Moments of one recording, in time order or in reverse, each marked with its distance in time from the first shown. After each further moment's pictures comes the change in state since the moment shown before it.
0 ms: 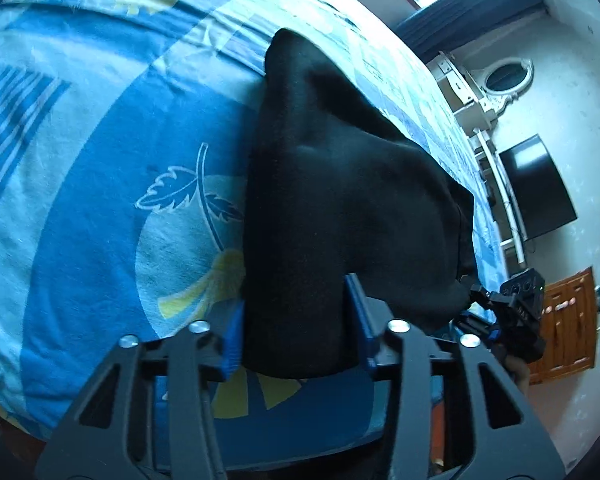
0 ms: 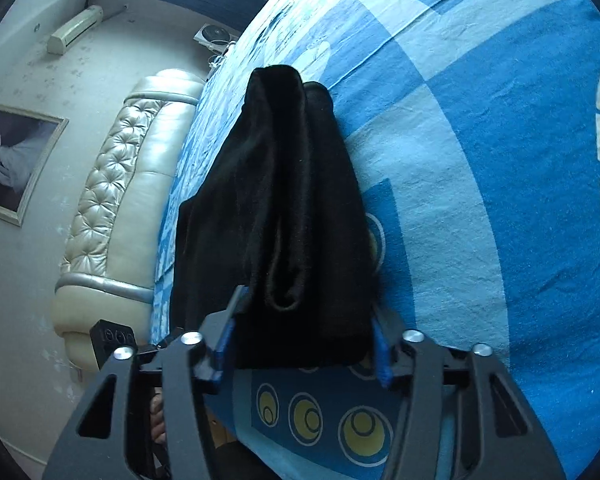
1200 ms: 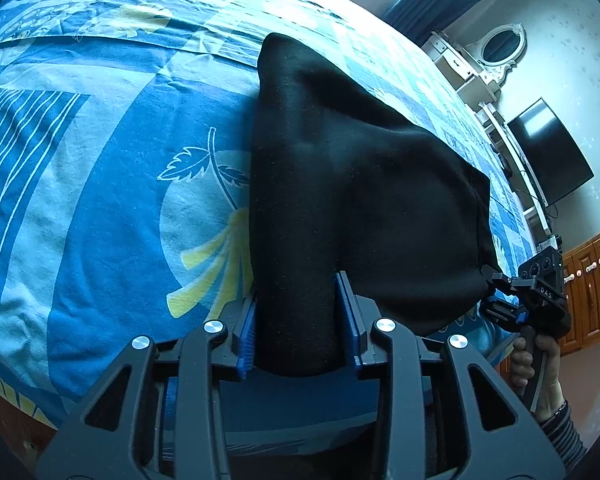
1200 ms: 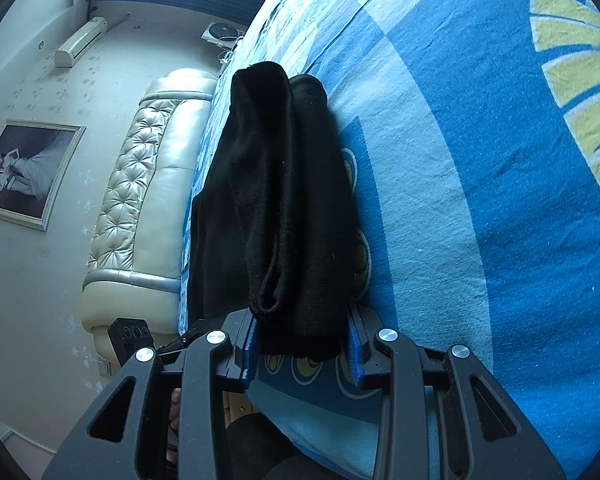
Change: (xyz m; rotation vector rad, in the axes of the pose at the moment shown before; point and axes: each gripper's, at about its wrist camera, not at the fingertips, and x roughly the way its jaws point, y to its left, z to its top) left arm -0.009 -0.005 -0.027 0.115 -0.012 0.082; right arm -0.014 -0.030 -0.022 0.027 0.053 0.070
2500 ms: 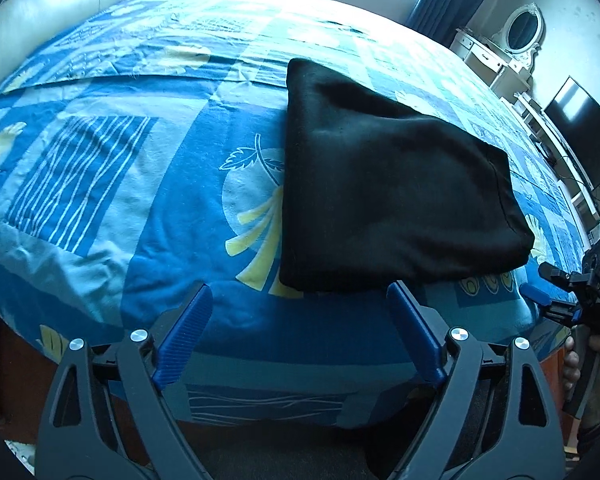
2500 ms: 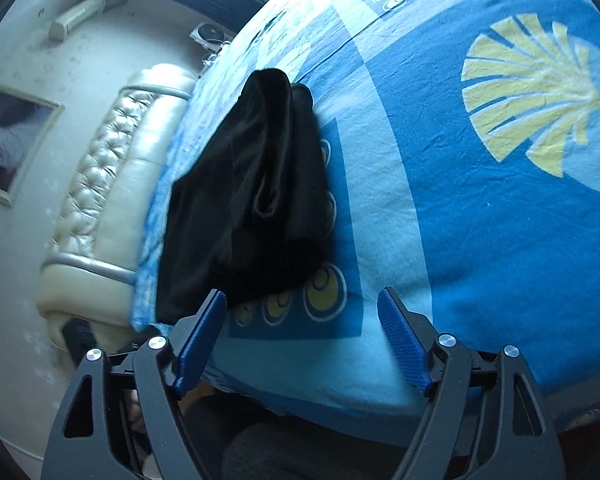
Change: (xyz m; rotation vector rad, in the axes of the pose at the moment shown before) left arm -0.048 -0.026 -0.043 0.078 -0.089 0.251; right arm -0.041 0.022 -0.045 -0.111 -0.066 -0.227
